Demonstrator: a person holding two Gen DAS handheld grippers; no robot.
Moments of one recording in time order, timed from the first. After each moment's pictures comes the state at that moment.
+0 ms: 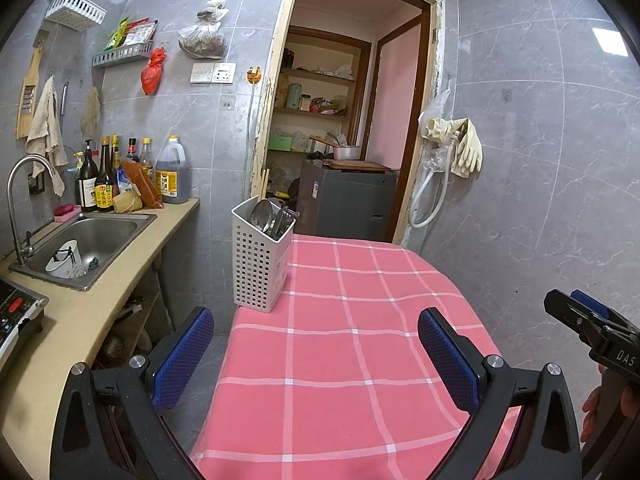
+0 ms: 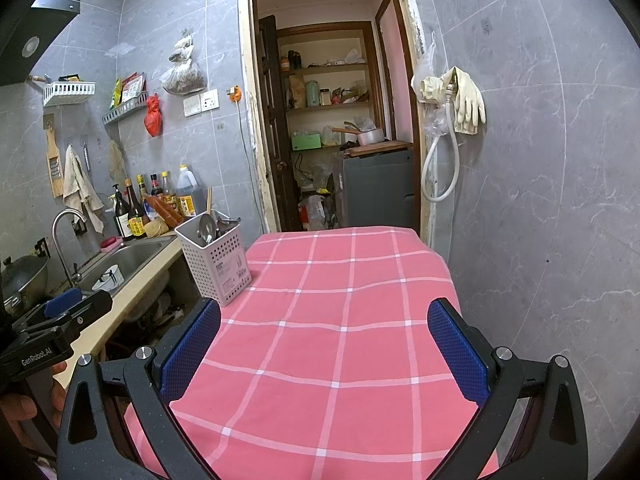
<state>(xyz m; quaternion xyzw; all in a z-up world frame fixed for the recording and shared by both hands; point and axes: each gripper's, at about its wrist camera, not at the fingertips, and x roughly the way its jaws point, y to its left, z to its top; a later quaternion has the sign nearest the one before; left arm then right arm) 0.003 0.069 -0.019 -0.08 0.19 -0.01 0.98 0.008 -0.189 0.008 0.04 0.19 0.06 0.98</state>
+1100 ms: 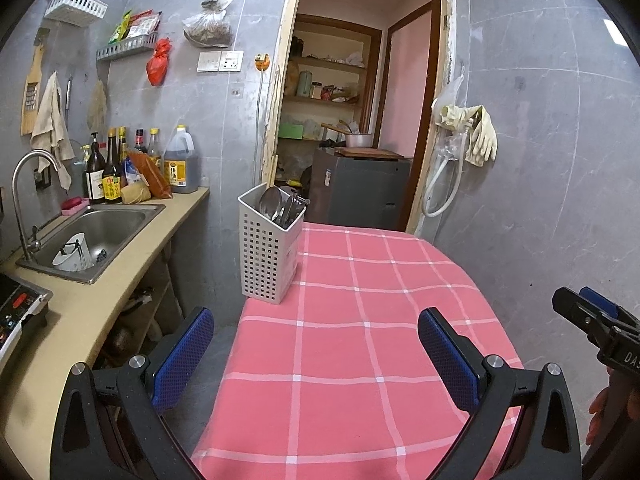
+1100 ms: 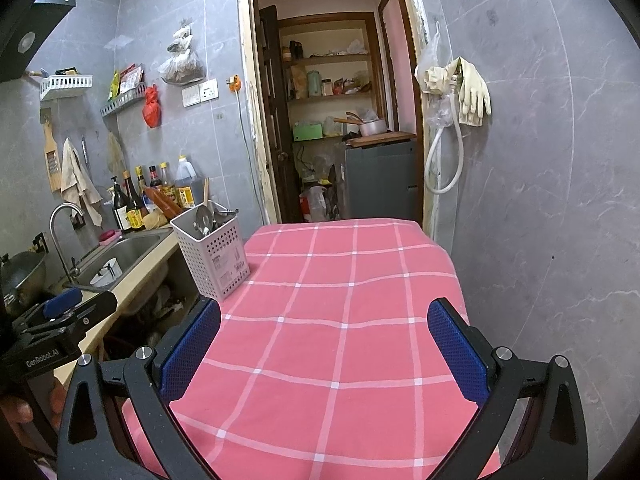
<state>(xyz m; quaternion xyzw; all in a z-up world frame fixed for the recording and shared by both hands) 0.017 0.071 -0.026 -0.08 0.22 0.02 0.97 0.009 -0.184 -0.011 0.04 0.21 0.06 0.98</state>
